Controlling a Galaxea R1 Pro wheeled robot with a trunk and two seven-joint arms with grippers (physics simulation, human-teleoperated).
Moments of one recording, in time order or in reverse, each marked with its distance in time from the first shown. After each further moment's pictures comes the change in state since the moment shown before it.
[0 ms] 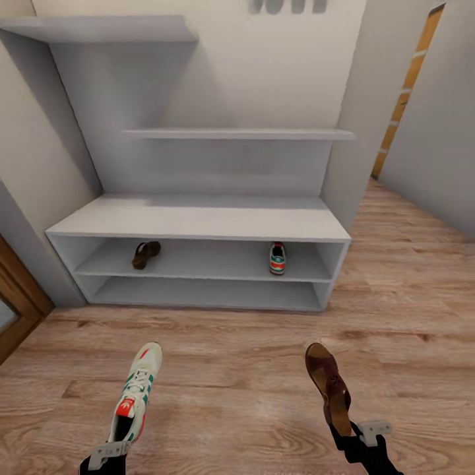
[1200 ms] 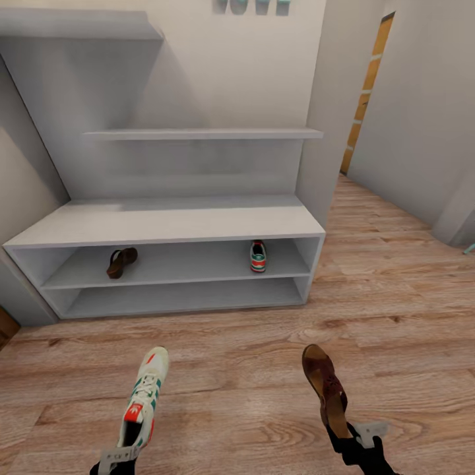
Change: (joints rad) left arm 0.001 -0.035 0.004 0.029 0.004 -0.002 -0.008; right arm 0.001 0.008 0.003 0.010 0.009 -0.009 0.005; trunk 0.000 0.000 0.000
